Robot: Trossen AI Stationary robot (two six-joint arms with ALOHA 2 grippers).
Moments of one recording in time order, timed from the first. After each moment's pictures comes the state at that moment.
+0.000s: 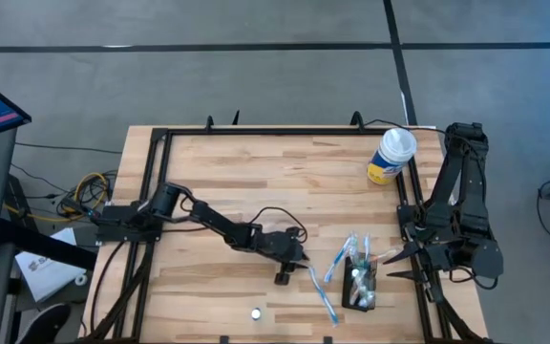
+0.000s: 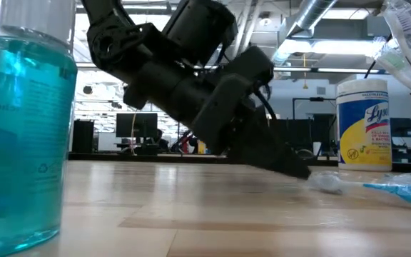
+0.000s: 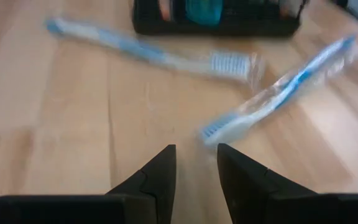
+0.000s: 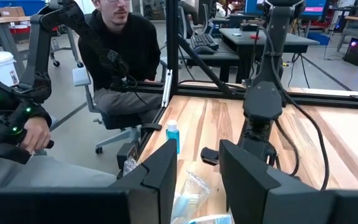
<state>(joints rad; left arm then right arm) -0.23 2.21 1.15 0.53 0.01 -0.04 1.38 0.82 0.62 -0.13 1.14 0.34</state>
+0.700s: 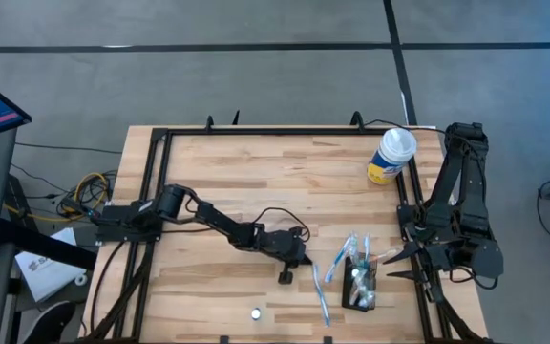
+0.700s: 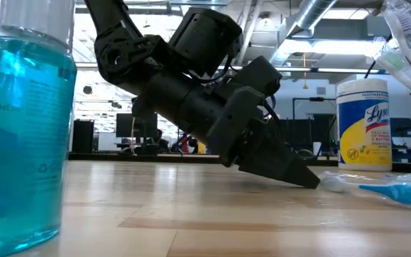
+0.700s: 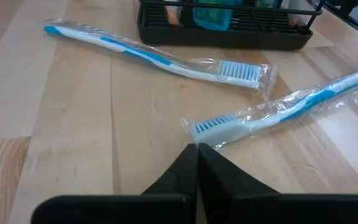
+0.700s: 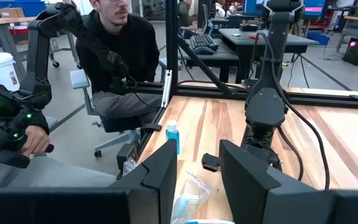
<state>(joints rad) -0.22 2.27 1.17 0.55 0.04 -0.07 1.38 0.82 0.62 -0.13 1.14 0.34</state>
